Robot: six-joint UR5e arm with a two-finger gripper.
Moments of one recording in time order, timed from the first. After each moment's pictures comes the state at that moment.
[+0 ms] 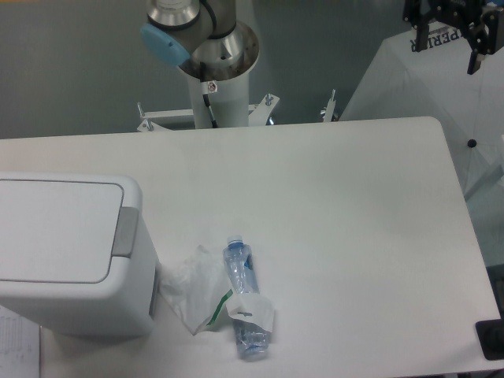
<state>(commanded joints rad) 2.98 -1.62 -1.36 -1.47 1.47 1.83</state>
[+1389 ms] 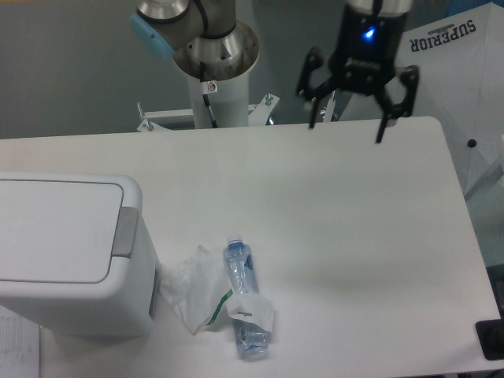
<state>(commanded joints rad) 2.58 -1.66 -1.47 -1.18 1.16 0.50</state>
